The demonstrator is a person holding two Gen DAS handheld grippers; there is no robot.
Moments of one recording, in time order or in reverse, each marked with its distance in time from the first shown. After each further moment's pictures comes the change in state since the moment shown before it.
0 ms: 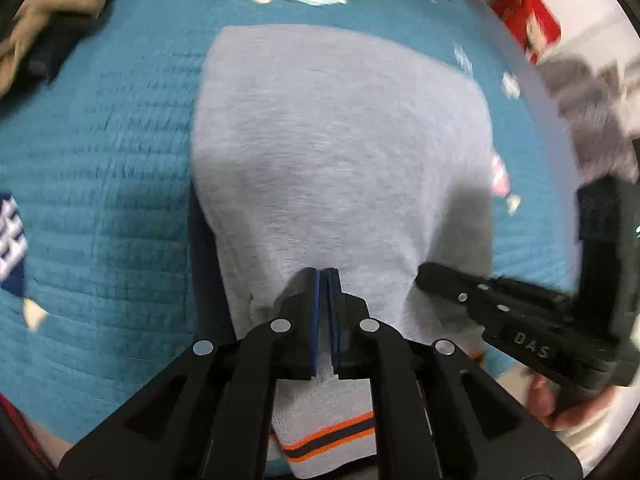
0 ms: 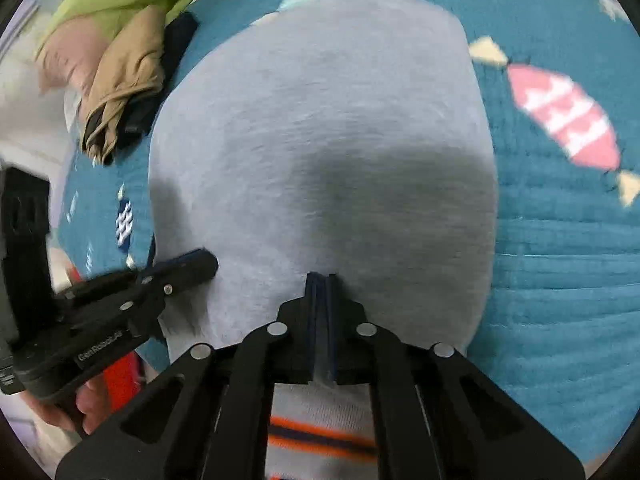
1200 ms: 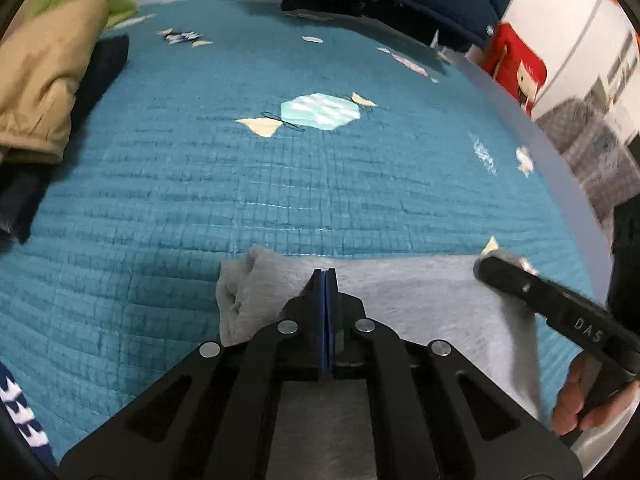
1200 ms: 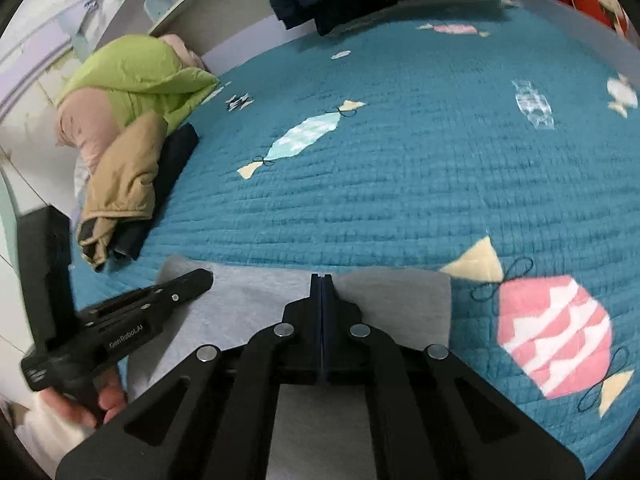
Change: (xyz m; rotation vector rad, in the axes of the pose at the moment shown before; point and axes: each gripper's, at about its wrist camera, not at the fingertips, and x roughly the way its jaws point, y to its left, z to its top) left arm 0.027 0.014 0.103 0.128 -0.347 0.084; right arm -0.004 -0.032 0.072 -0.092 -0.428 -0.003
